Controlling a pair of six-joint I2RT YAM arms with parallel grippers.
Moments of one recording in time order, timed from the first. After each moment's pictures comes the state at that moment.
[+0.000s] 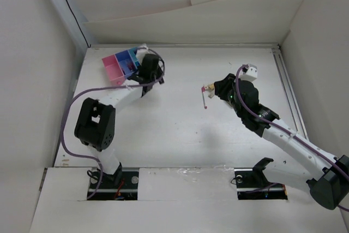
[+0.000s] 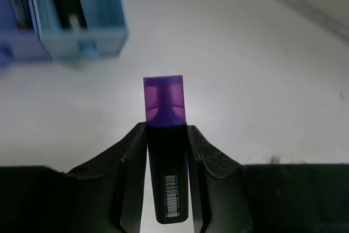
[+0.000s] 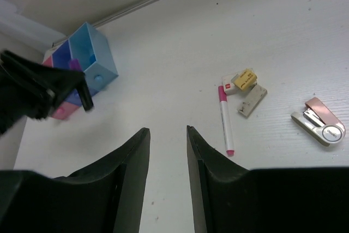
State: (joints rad) left arm -0.51 1.70 1.14 -0.04 -0.38 -0.71; right arm 0.63 1.04 0.84 -0.06 0.44 0.65
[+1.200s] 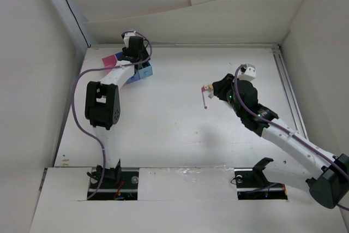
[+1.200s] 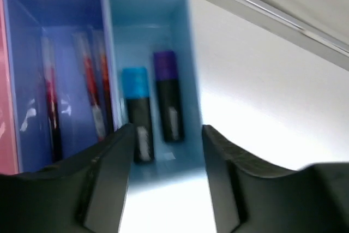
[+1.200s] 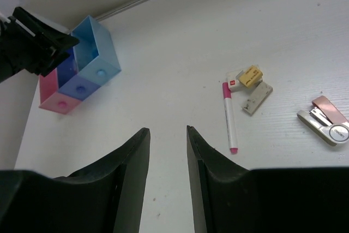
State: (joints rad) left arm -0.20 2.10 1.69 -0.21 -0.29 -0.51; right arm 0.63 1.05 0.84 -0.05 0.41 0.65
